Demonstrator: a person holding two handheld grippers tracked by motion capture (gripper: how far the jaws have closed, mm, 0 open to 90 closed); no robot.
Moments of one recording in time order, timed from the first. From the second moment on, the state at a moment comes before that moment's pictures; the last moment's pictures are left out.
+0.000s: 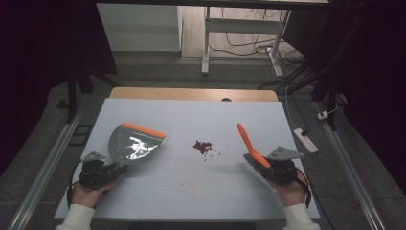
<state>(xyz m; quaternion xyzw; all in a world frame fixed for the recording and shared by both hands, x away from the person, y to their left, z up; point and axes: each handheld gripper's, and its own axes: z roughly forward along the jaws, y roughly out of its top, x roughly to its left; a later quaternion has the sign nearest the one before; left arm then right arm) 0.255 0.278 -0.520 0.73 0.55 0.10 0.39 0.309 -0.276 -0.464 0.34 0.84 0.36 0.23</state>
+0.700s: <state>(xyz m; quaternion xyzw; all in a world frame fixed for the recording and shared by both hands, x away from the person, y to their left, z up) 0.262 0.248 -0.521 0.79 0.46 0.08 0.39 0.320 -0.261 -0.462 0.33 0.84 0.37 0.23</state>
